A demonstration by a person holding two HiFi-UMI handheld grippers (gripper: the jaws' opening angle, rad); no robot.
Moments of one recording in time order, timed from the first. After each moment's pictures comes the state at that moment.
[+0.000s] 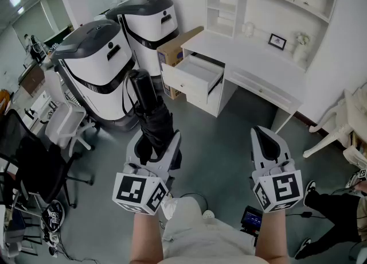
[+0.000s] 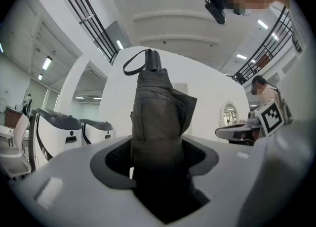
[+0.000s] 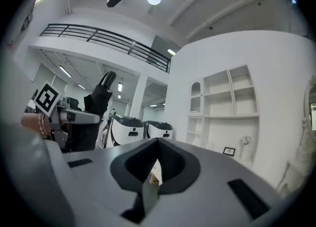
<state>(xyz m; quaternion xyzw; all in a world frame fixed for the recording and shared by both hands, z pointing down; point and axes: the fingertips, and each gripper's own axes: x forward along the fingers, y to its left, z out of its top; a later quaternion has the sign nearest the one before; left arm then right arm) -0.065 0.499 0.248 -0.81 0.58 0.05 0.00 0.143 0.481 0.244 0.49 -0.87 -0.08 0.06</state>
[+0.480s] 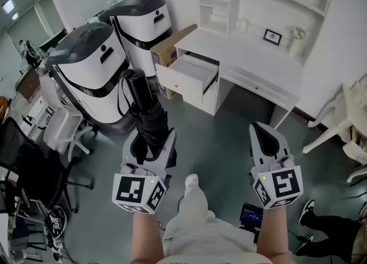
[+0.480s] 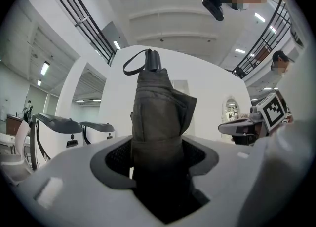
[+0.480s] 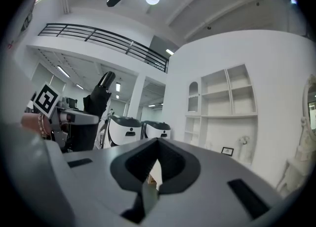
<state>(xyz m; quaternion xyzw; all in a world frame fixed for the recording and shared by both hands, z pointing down) -0.058 0.472 0.249 -0.81 0.59 0.03 0.02 0.158 0.456 0.248 0.50 -0.86 -0.08 0.05</state>
